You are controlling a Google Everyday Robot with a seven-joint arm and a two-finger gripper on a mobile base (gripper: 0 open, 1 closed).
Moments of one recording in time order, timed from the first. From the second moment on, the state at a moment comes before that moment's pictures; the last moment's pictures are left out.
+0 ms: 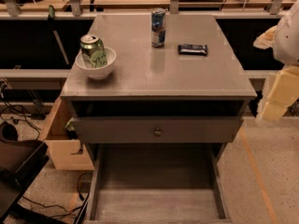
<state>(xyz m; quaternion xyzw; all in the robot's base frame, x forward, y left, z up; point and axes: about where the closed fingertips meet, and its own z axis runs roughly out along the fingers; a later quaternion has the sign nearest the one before) 0.438 -0.216 0.978 -0.60 0.78 -0.04 0.16</state>
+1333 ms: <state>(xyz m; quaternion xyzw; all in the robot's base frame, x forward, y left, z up) 0.510 -0.168 1.019 -0.58 0.72 0.04 0.37</state>
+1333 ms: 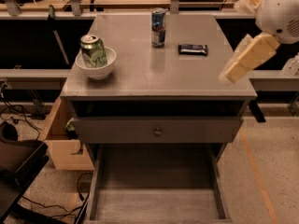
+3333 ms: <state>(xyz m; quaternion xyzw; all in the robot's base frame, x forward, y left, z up) 0.623 -0.014 1.019 -0.53 0.60 0.25 0.54</state>
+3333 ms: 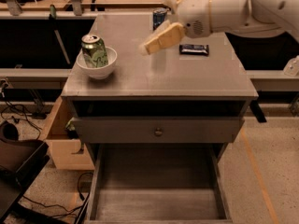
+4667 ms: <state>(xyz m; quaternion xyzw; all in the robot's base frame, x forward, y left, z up) 0.678 0.124 0.954 -0.53 0.57 0.38 0.51</state>
